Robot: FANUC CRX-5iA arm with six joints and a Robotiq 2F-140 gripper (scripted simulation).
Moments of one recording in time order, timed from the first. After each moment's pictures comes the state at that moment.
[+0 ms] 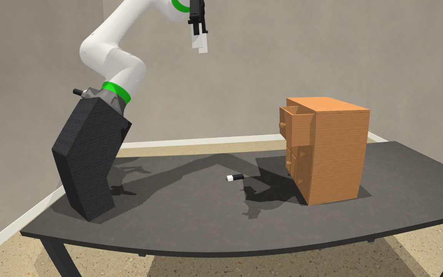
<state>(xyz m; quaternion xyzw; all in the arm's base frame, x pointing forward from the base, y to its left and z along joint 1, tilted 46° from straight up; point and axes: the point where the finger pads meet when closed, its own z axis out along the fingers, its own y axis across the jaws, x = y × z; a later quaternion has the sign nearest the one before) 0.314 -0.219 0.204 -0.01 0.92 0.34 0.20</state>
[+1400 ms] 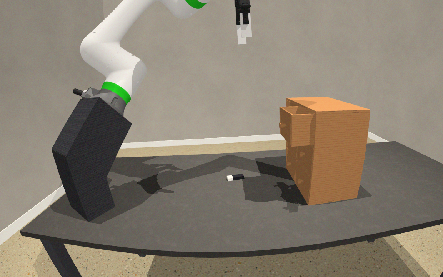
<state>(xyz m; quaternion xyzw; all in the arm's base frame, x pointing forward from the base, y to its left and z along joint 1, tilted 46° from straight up) 0.423 -0.241 0.271 0.00 0.92 0.34 0.20</state>
